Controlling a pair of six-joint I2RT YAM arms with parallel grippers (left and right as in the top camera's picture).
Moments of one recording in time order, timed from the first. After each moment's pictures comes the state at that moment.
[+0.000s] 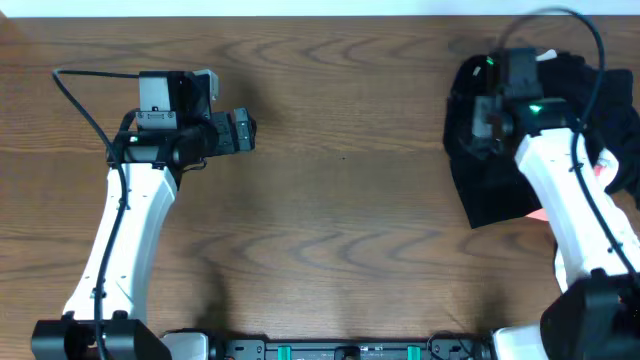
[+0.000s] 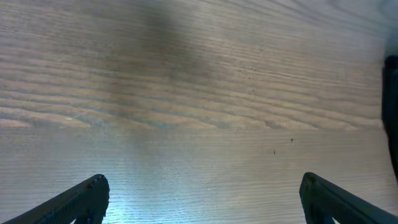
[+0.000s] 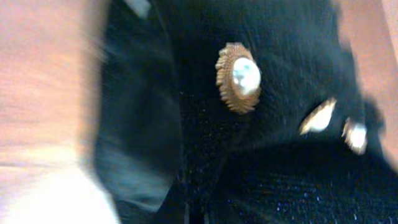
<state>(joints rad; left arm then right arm) -0.01 1.46 1.19 -0.68 0.27 -0.18 0.15 1.61 1.39 -0.75 0.40 0.13</state>
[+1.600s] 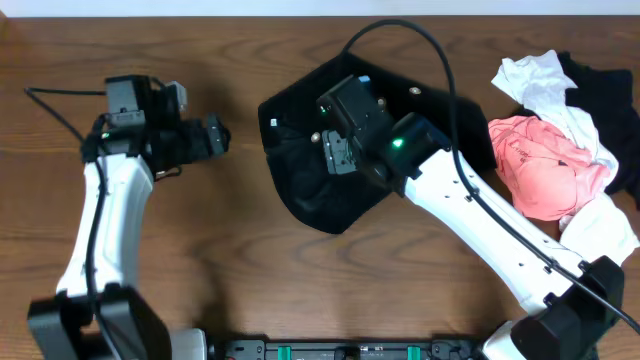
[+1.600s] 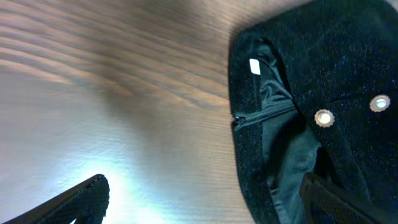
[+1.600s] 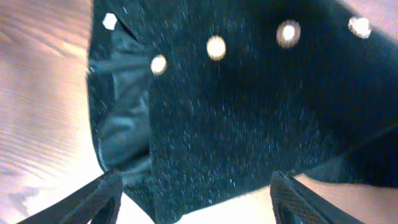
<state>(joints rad) 0.13 1.56 1.19 -0.74 0.34 -0.17 0.71 1.70 1.58 -0.97 0.23 0.45</state>
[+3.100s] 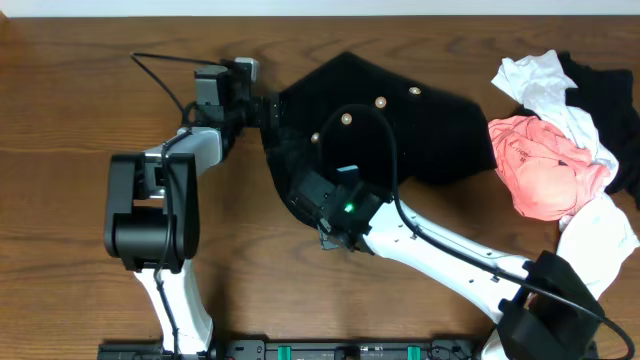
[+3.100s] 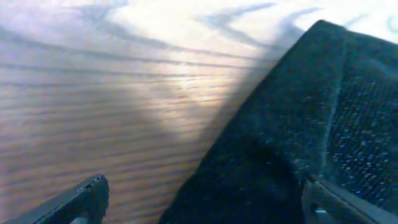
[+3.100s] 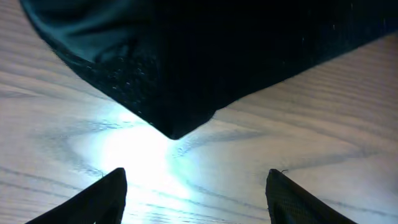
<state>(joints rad) -0.05 2.09 1.19 0.21 0.41 -0.11 0.93 1.71 1.24 -0.96 0.22 0.77</state>
